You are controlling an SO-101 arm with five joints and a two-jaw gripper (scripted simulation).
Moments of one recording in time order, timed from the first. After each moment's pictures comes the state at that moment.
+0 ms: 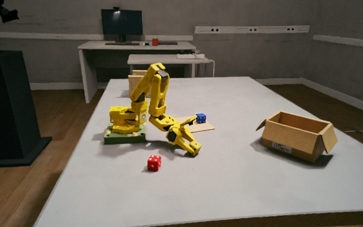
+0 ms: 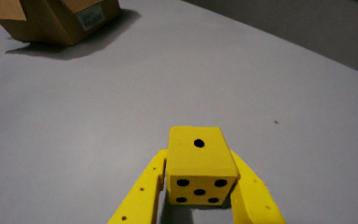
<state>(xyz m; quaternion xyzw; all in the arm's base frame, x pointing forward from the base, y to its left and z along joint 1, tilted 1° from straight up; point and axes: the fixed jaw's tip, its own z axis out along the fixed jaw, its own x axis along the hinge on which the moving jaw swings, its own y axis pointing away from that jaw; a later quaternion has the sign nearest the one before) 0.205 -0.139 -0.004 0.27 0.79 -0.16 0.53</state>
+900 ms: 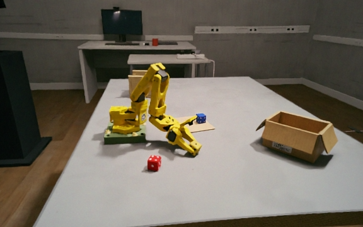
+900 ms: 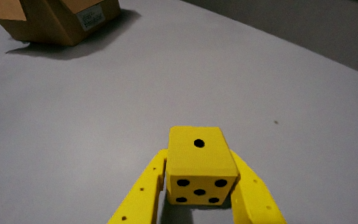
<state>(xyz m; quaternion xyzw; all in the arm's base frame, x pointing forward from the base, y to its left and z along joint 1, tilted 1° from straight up) 0.205 -0.139 -0.004 0.27 0.79 -0.16 0.53</state>
